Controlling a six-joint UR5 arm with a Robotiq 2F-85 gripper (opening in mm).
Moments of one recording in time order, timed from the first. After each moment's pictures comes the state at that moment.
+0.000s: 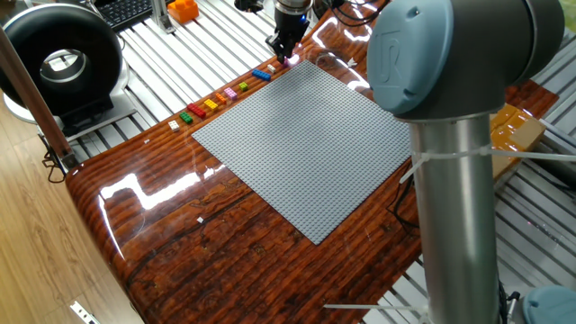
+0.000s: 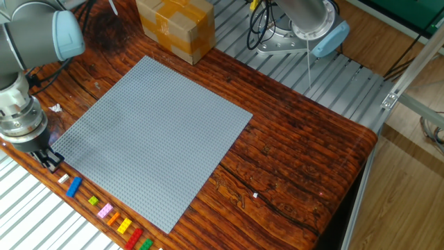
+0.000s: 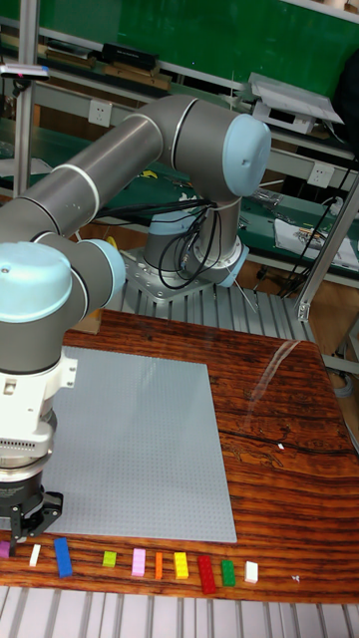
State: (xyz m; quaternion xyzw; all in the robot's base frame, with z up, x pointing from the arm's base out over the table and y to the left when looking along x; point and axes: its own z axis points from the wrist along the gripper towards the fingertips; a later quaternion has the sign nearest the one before) arm 0.786 -0.171 0.011 -0.05 1.00 0.00 0.08
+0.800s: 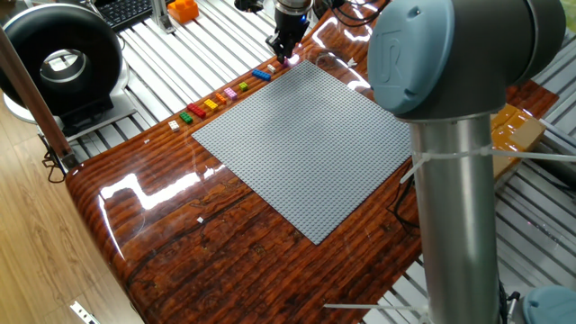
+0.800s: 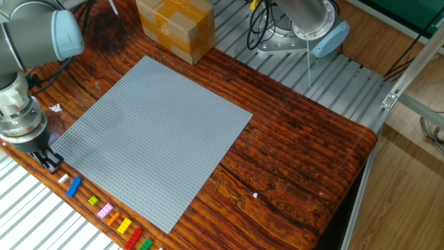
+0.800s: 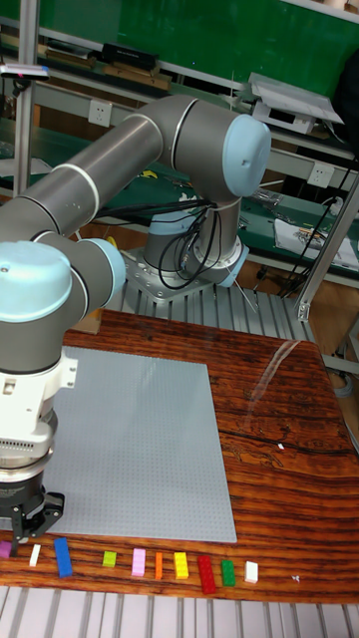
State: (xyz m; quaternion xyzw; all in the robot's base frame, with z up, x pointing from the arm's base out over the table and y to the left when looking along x) arm 0.788 -0.167 0.012 -0.03 1.00 0.01 0.08
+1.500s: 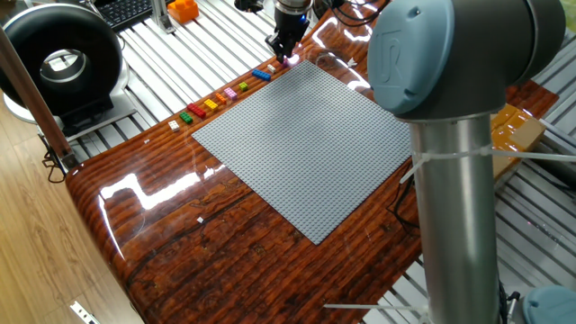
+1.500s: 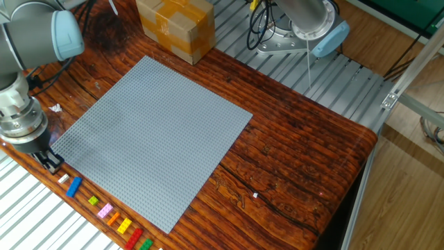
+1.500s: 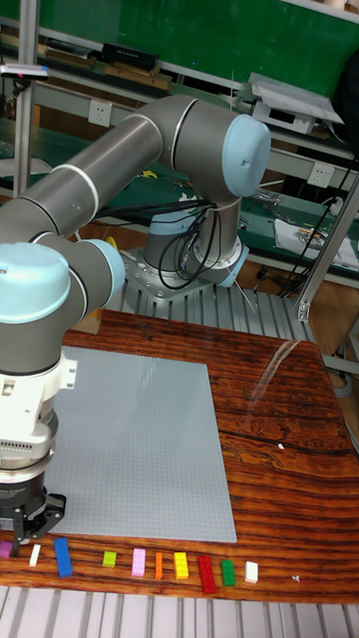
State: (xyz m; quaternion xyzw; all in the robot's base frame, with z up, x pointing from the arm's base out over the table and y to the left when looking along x) arm 0.787 -0.165 0.010 -0.03 1.00 0.01 0.08
